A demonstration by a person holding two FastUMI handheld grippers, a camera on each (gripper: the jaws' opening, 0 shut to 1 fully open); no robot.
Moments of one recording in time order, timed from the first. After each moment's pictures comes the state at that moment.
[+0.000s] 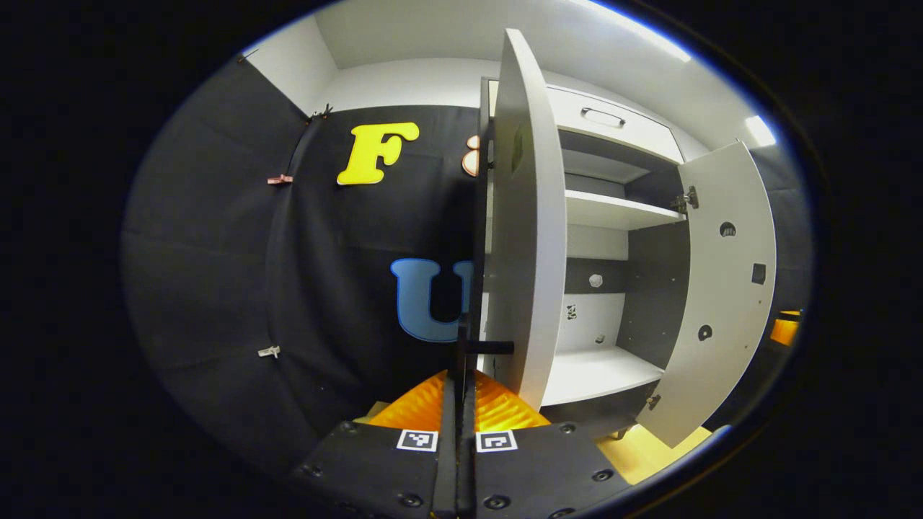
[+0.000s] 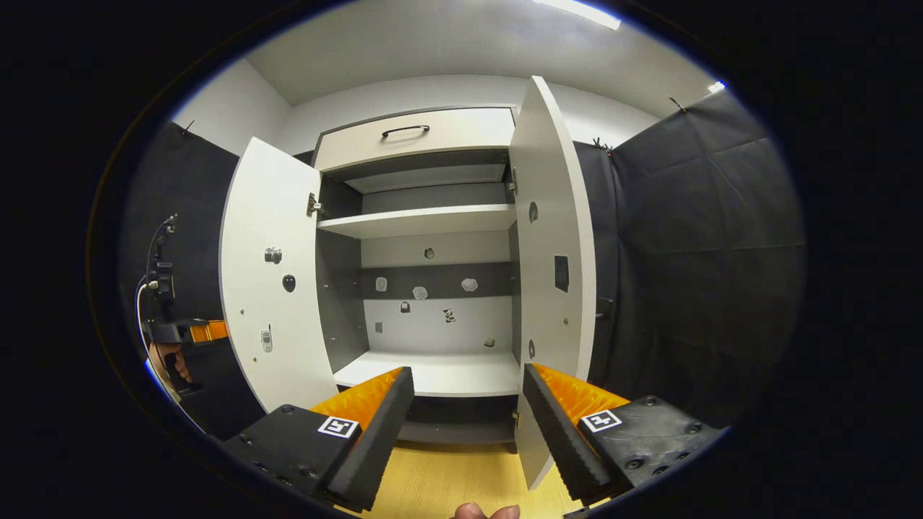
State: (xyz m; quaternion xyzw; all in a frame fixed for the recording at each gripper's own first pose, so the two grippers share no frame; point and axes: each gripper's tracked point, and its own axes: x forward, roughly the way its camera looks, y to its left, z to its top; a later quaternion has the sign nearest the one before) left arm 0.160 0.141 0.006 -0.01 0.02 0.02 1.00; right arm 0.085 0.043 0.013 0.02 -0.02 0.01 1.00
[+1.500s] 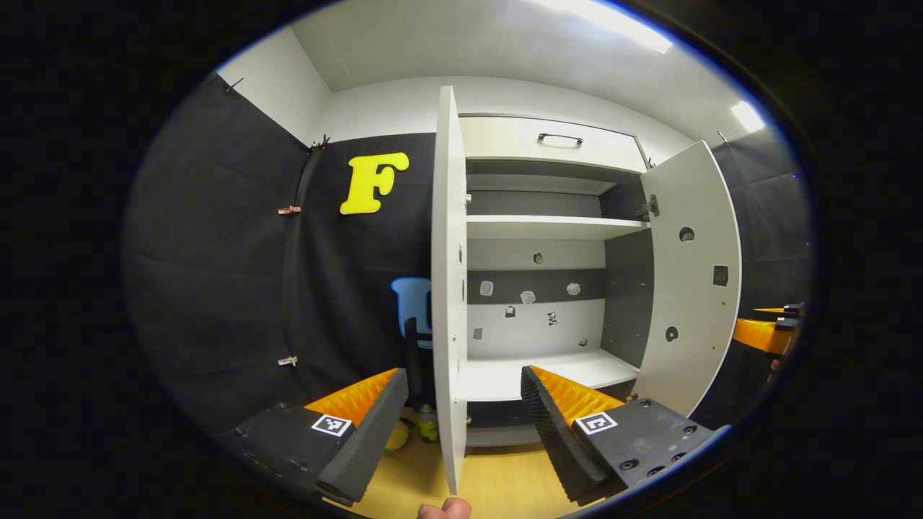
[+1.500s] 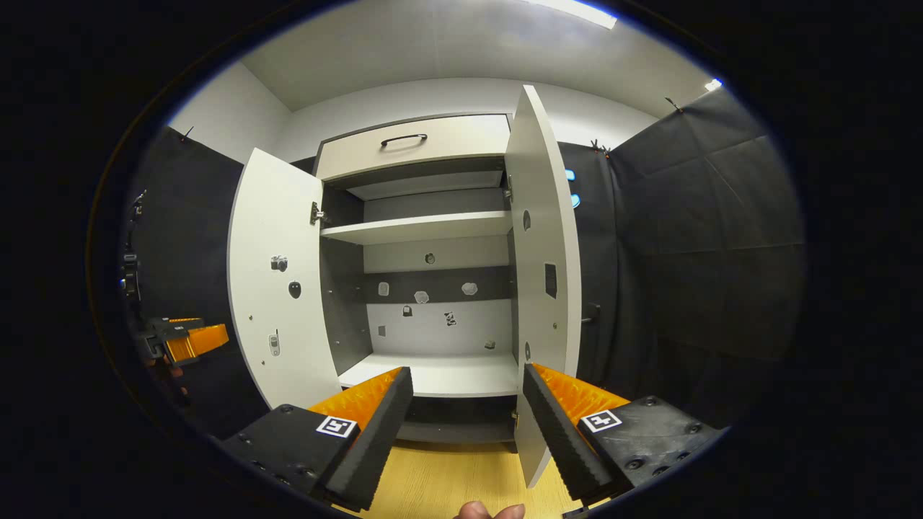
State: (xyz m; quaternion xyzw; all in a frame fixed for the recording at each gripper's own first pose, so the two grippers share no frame) left arm 0.061 0.069 0.028 0.00 0.00 0.03 1.00; right arm 0.068 0.027 0.020 0.03 -0.03 0.01 1.00
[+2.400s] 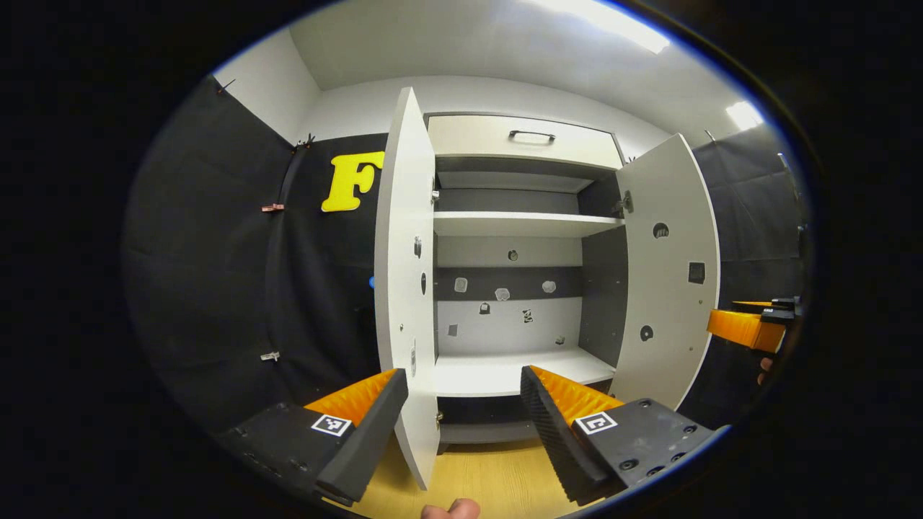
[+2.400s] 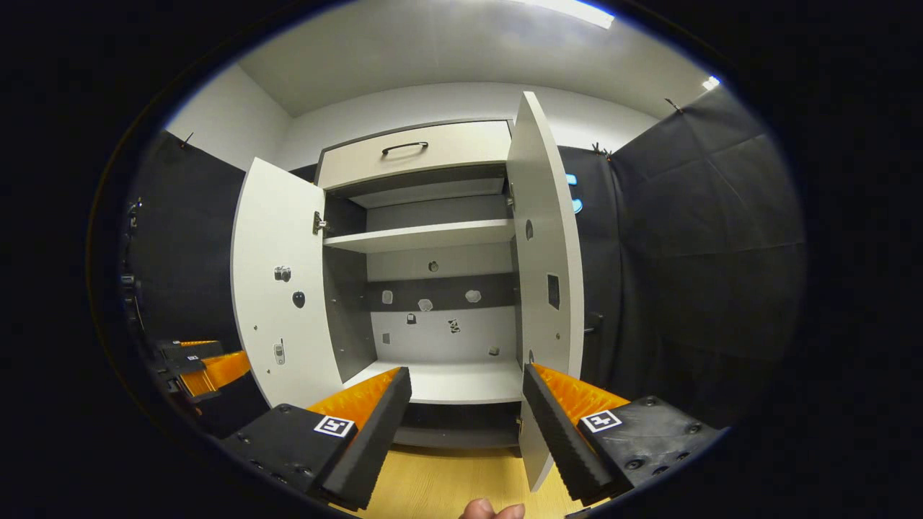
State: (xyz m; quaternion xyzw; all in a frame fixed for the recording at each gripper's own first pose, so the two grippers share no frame) left arm 0.060 0.024 0.026 0.00 -0.01 0.00 1.00; right arm 0.070 0.035 0.028 0.03 -0.04 0.03 1.00
